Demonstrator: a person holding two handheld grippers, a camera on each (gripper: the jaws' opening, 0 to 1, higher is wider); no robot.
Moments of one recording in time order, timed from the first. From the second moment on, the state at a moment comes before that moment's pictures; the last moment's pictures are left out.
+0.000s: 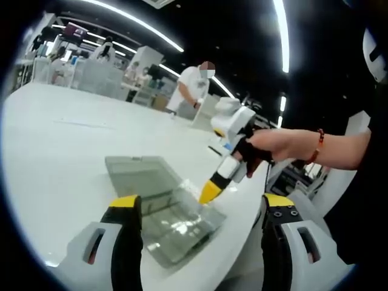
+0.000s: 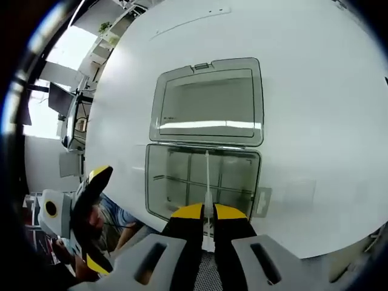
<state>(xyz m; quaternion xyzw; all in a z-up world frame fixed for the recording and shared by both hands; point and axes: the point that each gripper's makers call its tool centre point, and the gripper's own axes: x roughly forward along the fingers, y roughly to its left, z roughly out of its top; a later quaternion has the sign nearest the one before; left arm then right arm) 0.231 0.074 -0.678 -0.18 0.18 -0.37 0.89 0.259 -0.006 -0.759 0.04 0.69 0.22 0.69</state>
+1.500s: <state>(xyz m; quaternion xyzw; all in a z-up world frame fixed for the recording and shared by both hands) 0.233 0.078 -0.679 -0.20 0.18 -0.37 0.89 0.261 -0.005 -0.764 -0.02 0.67 0.23 0.71</state>
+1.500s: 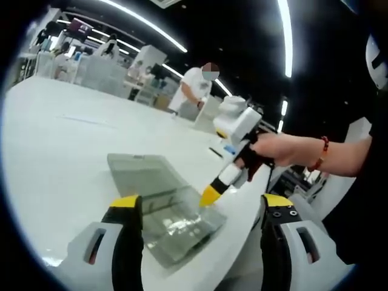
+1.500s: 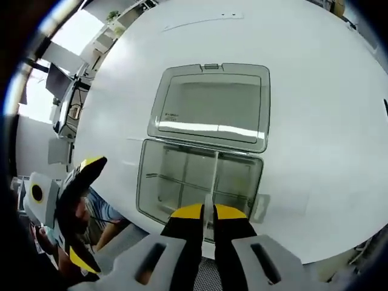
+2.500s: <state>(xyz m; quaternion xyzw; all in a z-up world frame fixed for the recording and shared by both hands) 0.232 0.078 -0.680 -0.20 0.19 -0.37 0.89 0.264 -0.005 -0.769 -0.04 0.66 0.23 0.71</state>
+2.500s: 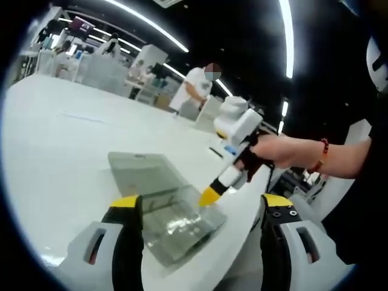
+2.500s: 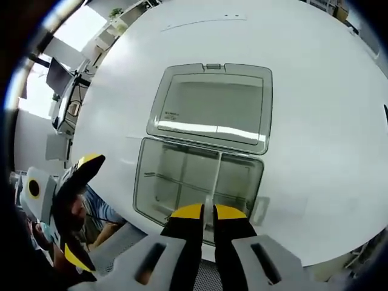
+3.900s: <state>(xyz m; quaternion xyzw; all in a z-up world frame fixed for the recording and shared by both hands) 0.225 0.092 -0.687 -0.18 0.20 -0.34 0.90 0.261 0.008 -0.790 -0.11 0.60 0.33 0.72</state>
